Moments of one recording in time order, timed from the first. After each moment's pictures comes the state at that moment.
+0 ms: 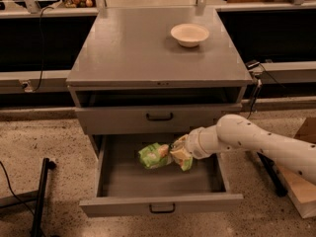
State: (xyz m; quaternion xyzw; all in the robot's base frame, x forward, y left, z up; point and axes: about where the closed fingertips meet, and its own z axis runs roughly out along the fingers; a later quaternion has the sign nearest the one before) arm 0.573 -0.073 0.589 -0.52 0.77 0.18 0.33
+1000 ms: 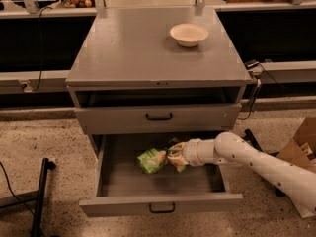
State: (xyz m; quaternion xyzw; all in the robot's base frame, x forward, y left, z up) arm 0.613 -0.066 0.503 -0.54 0.71 0.20 0.40
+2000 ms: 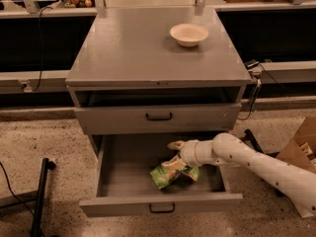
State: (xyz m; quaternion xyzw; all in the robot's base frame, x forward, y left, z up) arm 0.611 -0.059 0.493 -0.54 0.71 0.21 0.40
